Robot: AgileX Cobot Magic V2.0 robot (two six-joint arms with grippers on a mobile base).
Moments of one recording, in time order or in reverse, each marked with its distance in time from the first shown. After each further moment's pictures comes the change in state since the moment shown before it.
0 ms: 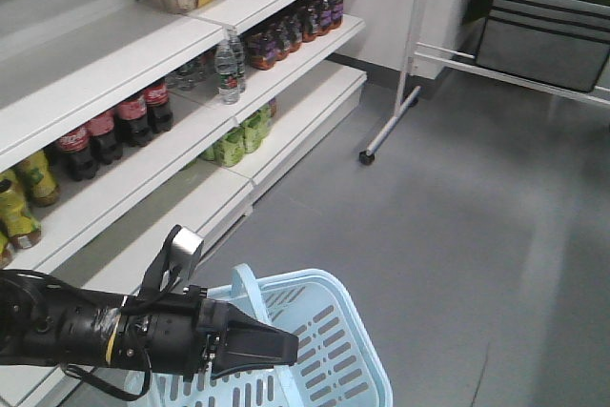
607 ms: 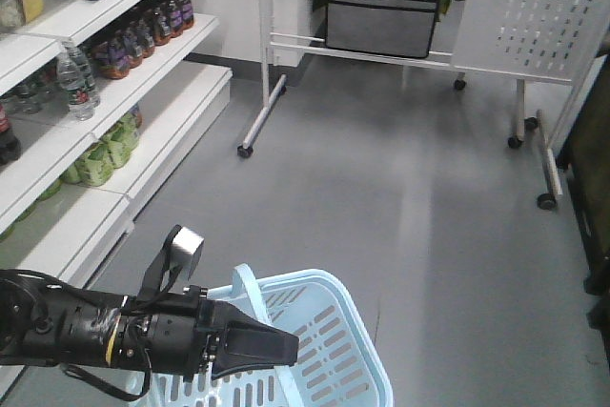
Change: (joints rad) left arm 0.000 0.000 0.000 0.000 0.000 0.000; right arm 0.000 0.000 0.000 0.000 0.000 0.000
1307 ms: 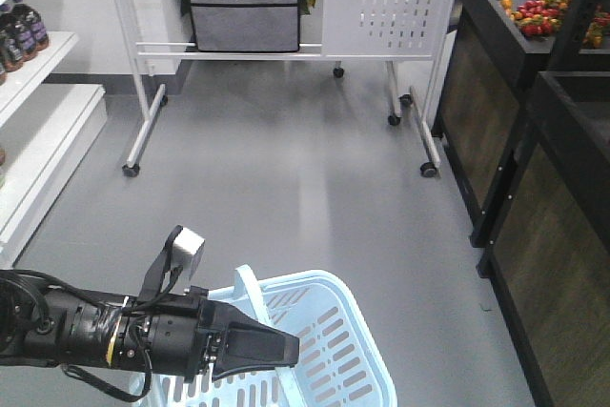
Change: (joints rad) left arm 0.000 0.000 0.000 0.000 0.000 0.000; right arm 0.000 0.000 0.000 0.000 0.000 0.000
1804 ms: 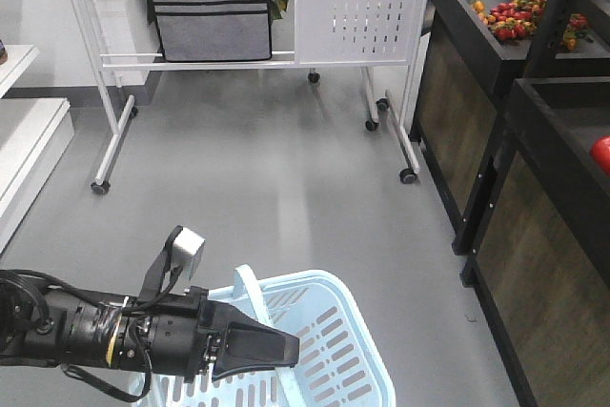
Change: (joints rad) left arm 0.000 0.000 0.000 0.000 0.000 0.000; right arm 0.000 0.000 0.000 0.000 0.000 0.000
